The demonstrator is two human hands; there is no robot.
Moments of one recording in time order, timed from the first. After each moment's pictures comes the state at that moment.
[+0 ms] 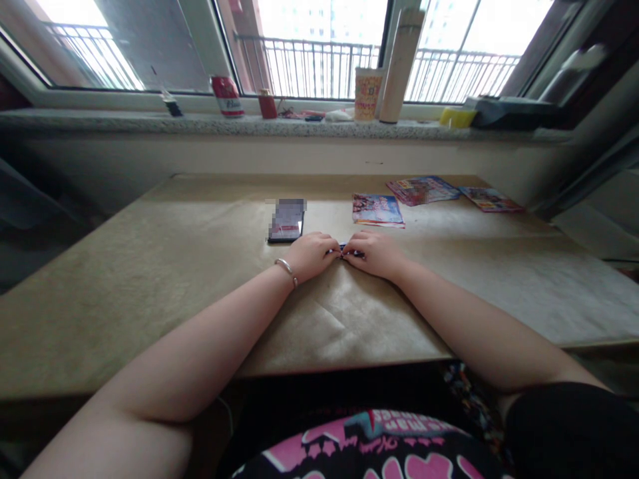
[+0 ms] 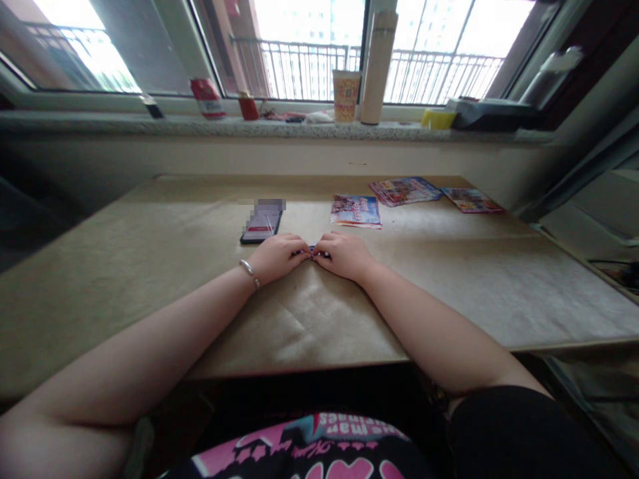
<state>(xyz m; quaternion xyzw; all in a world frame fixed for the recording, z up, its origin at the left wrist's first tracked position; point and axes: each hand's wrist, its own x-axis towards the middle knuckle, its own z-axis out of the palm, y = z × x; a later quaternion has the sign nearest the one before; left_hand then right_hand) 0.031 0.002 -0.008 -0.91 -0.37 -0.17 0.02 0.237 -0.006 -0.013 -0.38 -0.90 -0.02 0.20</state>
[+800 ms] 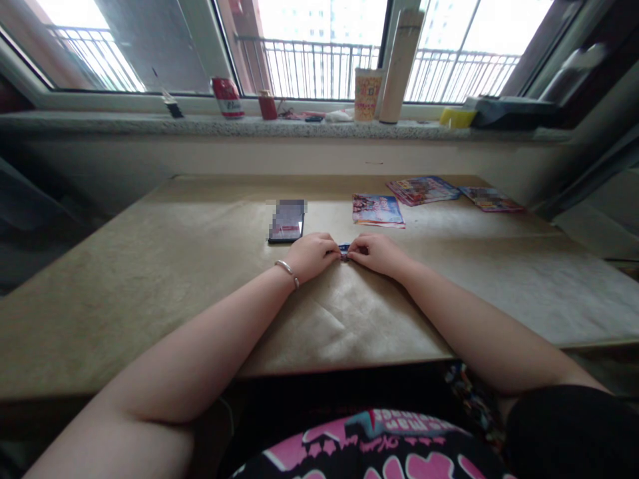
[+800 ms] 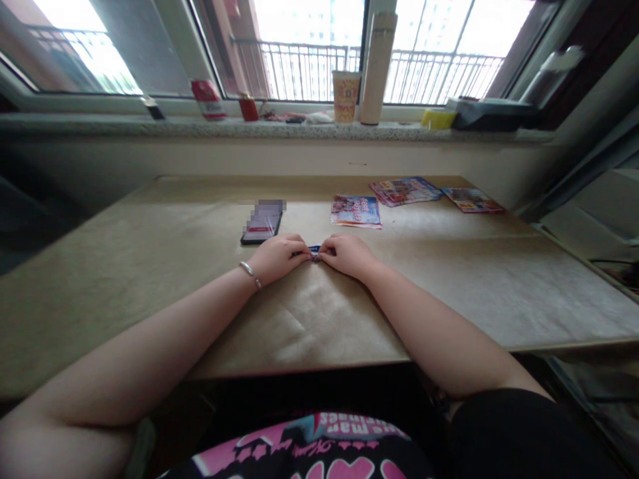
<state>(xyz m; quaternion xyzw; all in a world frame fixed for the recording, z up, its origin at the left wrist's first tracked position) 0.031 0.004 -0.009 -0.91 -0.39 -0.16 -0.01 0.237 0.001 -0.019 -0.46 -0.85 0.11 0.22</state>
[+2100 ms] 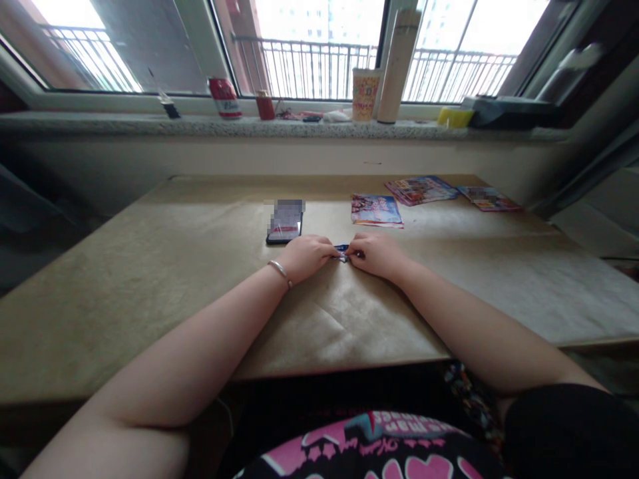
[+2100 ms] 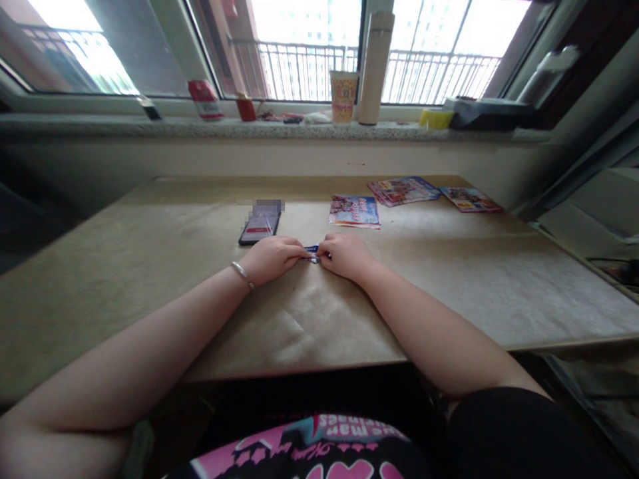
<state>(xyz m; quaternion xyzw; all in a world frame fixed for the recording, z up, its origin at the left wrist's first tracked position) 0.022 0.004 -0.005 -0.93 -0.33 -0.14 0.02 0.236 -0.009 -0.006 -0.44 -0.88 -0.02 0.15</state>
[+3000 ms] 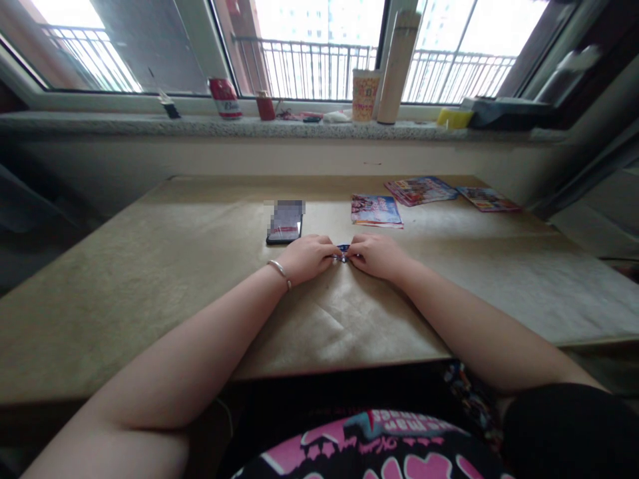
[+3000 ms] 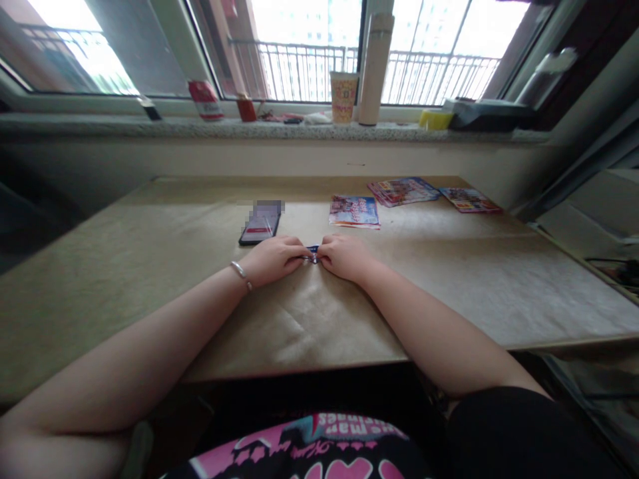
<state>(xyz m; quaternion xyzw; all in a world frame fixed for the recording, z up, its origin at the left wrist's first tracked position) 0.025 -0.002 -0.001 -0.93 -0.33 -0.12 0.02 0.237 -0.014 0.000 -0.42 -0.90 -0.03 0.10</state>
